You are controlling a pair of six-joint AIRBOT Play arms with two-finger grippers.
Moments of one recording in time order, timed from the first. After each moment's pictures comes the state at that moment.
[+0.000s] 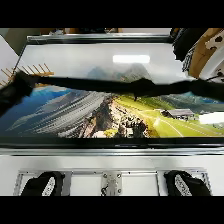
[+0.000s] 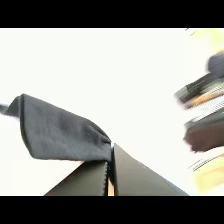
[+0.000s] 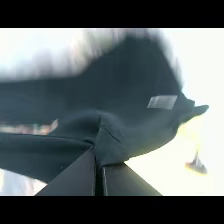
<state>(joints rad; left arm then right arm) 0.12 -0.62 1.04 1.05 -0.75 -1.89 -0.28 -0.83 1.25 -0.99 1.13 1.35</state>
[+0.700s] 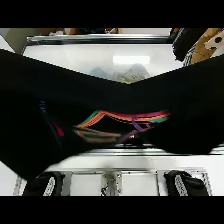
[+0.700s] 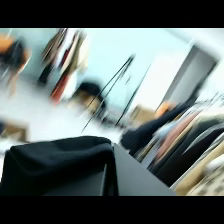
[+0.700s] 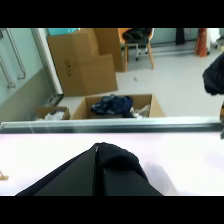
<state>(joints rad) 0.12 -0.51 1.52 1.10 -0.91 -1.82 -0.28 -0.62 1.69 -0.98 1.13 1.52</state>
